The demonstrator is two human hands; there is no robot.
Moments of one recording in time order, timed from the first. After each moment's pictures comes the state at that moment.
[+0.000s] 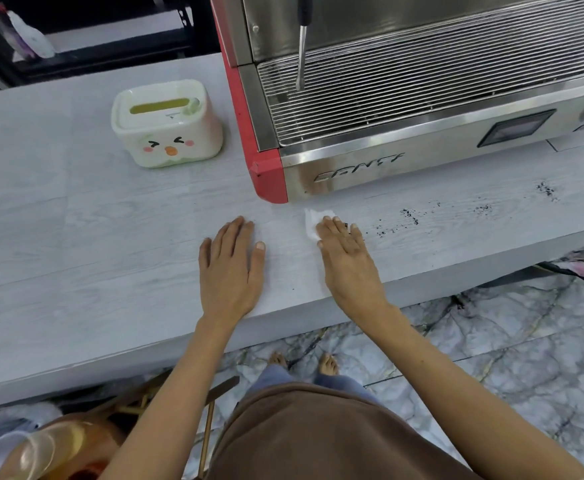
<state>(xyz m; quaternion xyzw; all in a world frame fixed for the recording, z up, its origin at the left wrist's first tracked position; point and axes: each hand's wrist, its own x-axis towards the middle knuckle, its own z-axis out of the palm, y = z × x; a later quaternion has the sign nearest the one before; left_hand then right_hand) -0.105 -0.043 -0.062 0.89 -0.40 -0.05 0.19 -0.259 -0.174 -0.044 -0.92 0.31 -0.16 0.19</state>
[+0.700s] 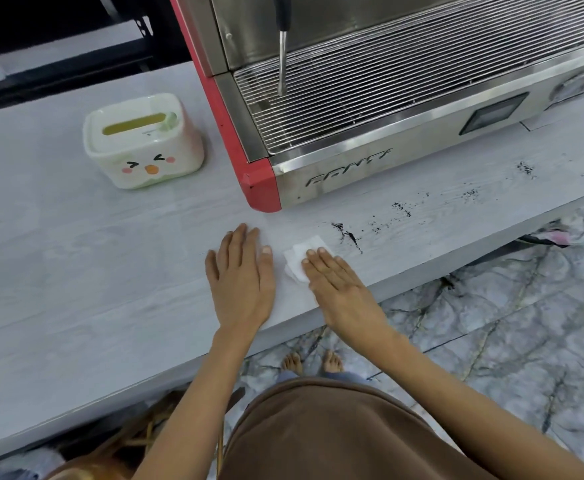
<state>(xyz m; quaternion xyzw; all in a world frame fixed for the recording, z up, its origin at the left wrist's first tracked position) -0.111 -0.057 -0.059 0.89 -0.40 -0.08 0.22 -0.276 -0.138 -0.057 -0.94 0.25 -0.15 0.15</state>
